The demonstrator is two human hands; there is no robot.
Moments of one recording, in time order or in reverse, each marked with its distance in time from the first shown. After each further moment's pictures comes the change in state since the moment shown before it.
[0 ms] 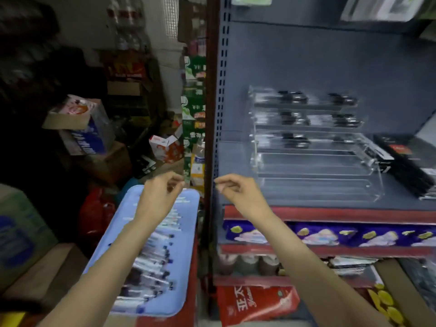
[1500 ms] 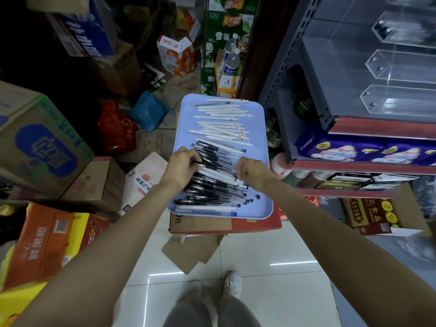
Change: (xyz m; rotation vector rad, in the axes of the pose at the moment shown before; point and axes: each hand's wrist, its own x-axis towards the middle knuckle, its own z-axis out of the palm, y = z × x) left_hand -0.068 -0.254 -0.031 -0.022 -0.433 -0.124; right_hand -0.023 0.057 0.240 -0.622 -0.410 0.400
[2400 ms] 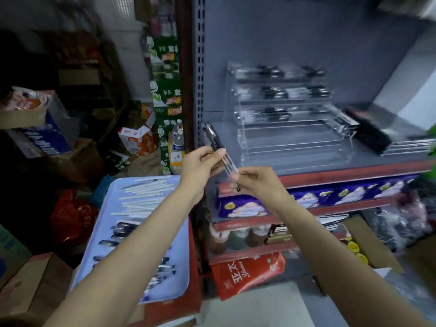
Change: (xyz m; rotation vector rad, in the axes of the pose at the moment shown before) left_hand 0.048 0.298 0.047 -1.003 0.016 0.087; right_hand -0.112 0.101 -0.182 1.001 0.400 -0.183
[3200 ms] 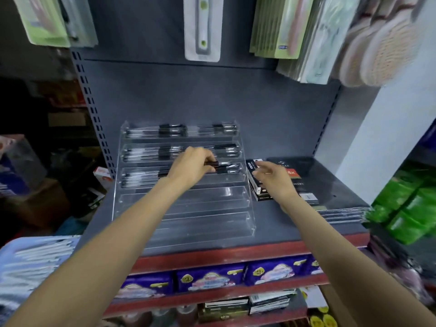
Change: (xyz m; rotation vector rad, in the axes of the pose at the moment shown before) left_hand 0.145 0.043 0.292 1.291 -0.056 0.427; right_hand 0.128 -0.035 -0.362 -0.309 0.279 -0.172
